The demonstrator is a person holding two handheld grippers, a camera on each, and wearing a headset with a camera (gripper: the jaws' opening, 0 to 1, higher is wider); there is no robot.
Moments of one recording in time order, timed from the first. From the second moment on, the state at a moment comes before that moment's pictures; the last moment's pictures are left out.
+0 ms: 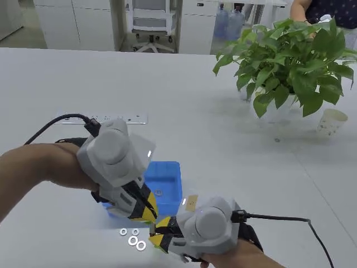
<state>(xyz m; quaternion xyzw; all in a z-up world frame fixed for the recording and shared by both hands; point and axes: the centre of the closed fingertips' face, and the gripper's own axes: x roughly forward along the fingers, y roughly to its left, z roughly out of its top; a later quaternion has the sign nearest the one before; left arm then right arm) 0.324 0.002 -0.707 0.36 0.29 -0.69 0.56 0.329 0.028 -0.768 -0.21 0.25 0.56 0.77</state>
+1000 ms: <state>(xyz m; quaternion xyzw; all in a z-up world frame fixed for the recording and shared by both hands) 0.332 0.004 -0.657 0.37 0.28 -0.68 0.56 0.339 0.029 -0.719 -0.23 0.23 0.57 0.76</state>
